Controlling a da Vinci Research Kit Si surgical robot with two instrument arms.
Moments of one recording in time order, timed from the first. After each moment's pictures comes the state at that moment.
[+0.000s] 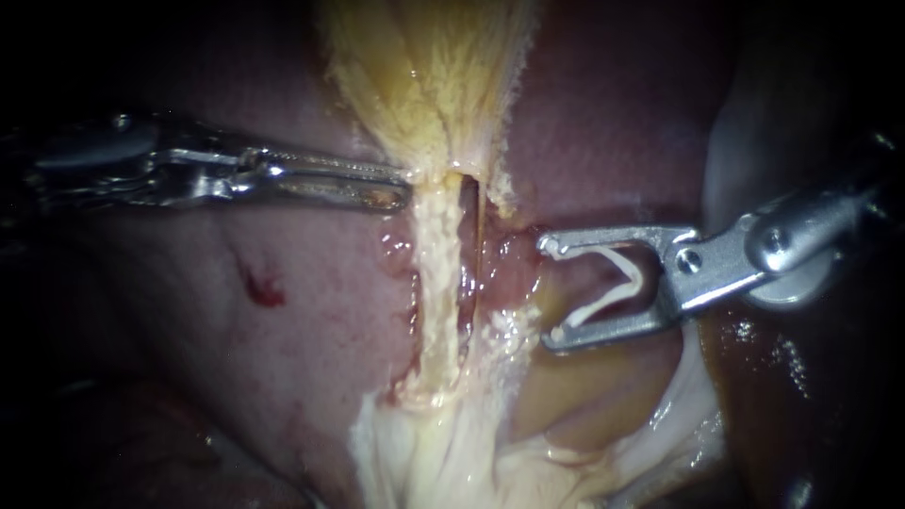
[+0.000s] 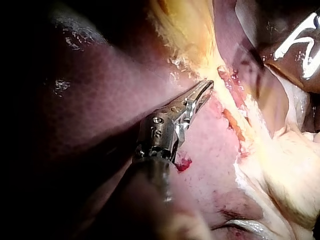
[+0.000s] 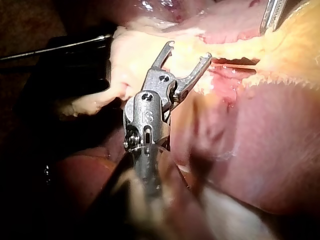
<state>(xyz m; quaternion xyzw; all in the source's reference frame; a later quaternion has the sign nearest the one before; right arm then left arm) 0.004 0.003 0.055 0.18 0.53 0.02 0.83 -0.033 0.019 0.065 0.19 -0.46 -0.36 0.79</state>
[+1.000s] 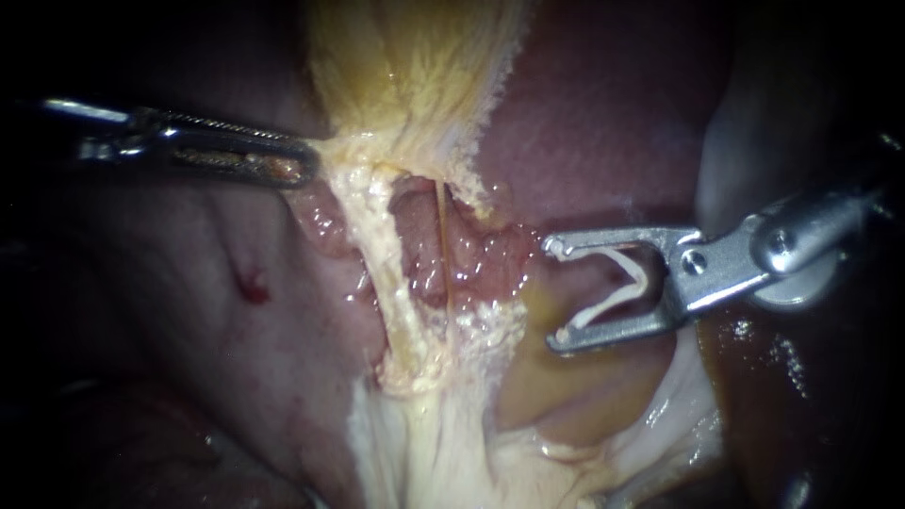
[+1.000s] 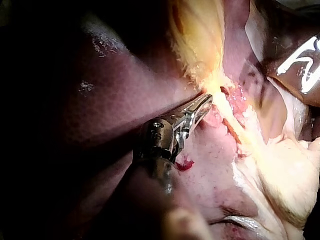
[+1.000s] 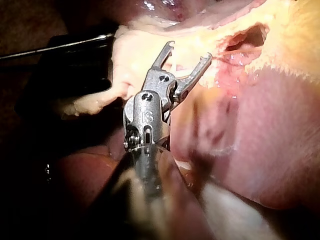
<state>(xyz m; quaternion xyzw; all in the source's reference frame) 0.004 0.003 0.055 0.18 0.53 0.02 0.83 -0.028 0.021 0.058 0.20 -0.45 -0.37 0.78</state>
